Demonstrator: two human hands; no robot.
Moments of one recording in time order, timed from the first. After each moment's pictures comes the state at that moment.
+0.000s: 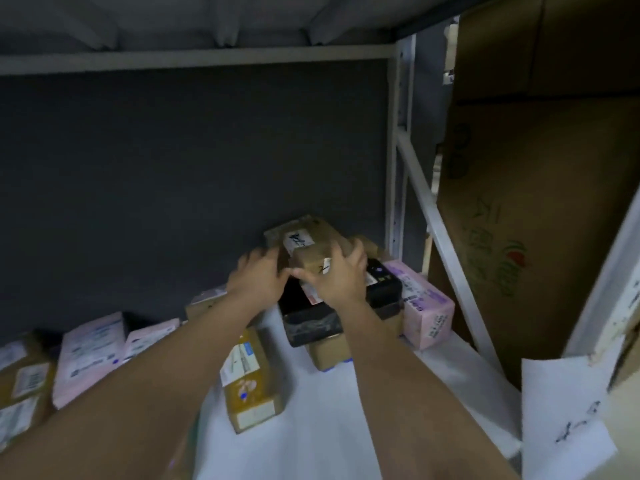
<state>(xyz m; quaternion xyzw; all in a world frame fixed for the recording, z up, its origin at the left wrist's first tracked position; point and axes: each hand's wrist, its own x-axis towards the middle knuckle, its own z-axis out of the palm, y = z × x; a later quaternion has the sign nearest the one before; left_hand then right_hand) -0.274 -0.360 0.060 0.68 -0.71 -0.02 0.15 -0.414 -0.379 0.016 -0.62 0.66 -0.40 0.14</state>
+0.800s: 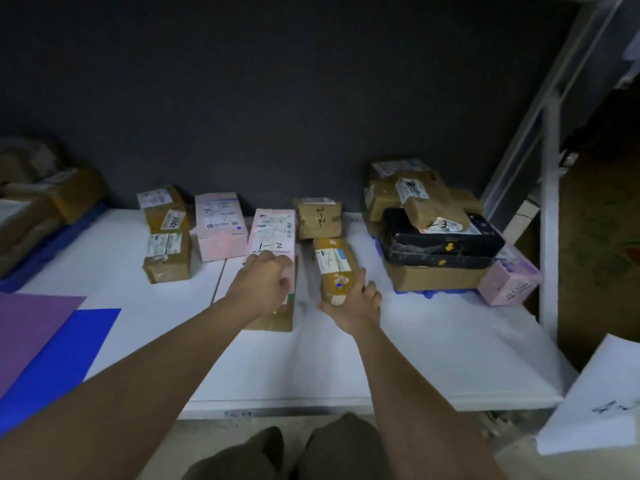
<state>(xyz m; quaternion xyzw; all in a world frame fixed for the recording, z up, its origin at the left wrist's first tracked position) -0.115 -0.184 -0.022 0.73 -0.66 -0.12 0.15 -0.283 -0.243 -0.091 -0.66 0.69 -0.16 0.25</state>
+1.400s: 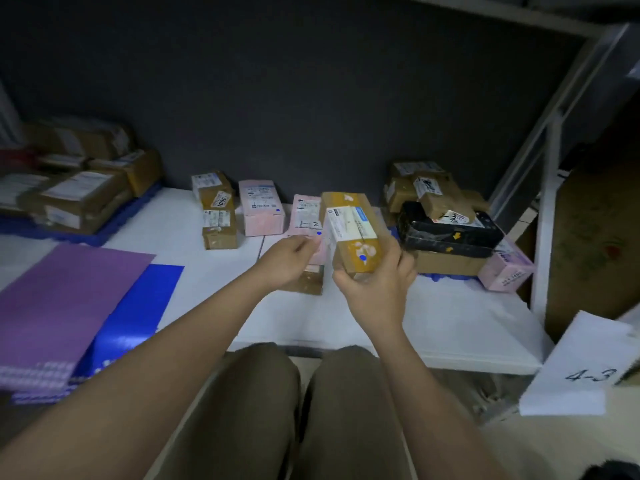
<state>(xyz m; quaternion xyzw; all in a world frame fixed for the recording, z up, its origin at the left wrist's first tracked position) -0.109 -0.080 0.030 0.67 -0.58 -0.32 0.34 -0.265 -0.089 -0.001 -0.66 0.57 -0.46 0.15</state>
